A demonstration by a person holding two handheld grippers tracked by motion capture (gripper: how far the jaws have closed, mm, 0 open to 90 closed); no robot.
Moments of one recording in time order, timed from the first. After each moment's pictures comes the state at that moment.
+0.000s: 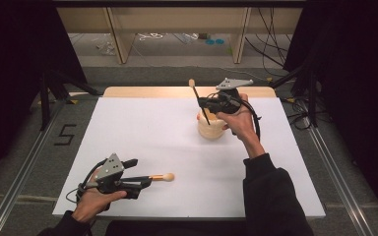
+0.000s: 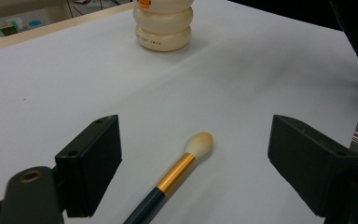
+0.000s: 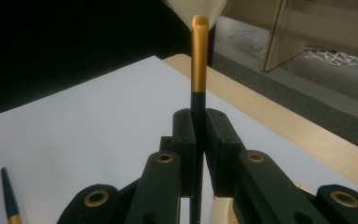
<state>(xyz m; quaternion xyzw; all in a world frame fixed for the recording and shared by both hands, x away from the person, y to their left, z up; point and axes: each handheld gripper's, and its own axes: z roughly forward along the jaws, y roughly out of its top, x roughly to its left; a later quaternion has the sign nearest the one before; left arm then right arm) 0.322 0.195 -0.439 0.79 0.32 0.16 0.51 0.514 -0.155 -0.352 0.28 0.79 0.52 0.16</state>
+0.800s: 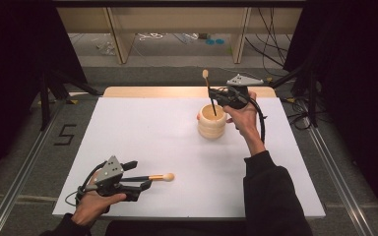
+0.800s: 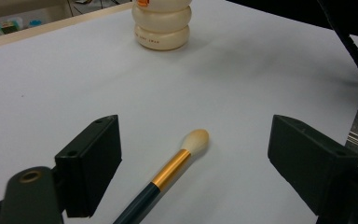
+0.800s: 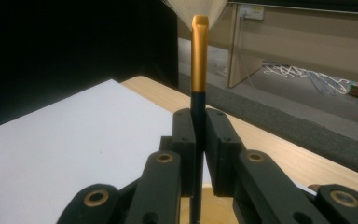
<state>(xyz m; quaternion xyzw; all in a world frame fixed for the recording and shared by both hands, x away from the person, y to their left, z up) 0.317 0.195 -0.440 0.78 0.32 0.16 0.51 0.537 -0.177 -0.363 0.32 0.74 0.54 0.22</state>
